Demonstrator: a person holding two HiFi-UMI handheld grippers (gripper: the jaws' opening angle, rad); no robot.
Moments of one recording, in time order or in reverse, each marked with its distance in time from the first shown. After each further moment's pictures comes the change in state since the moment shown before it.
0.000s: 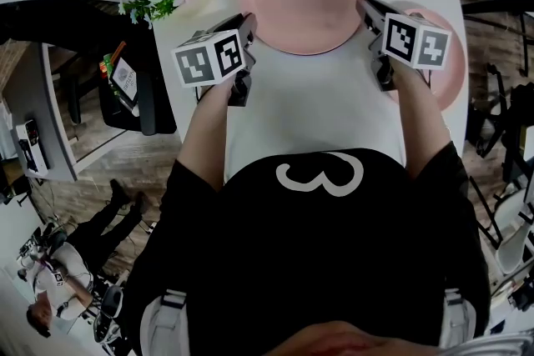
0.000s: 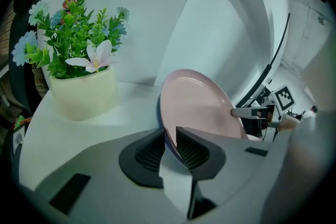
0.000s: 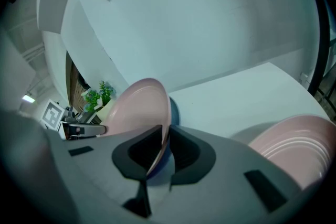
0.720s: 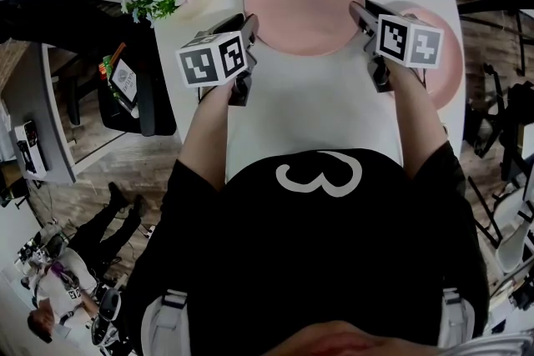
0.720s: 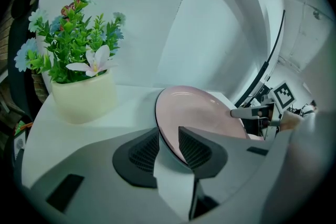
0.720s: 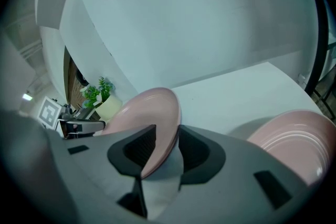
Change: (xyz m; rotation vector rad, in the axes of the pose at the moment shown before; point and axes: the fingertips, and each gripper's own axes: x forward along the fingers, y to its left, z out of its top) left arm -0.004 -0.006 0.001 0.048 -0.024 0.005; right arm -0.005 0.003 -0.008 -0.010 0.027 -0.028
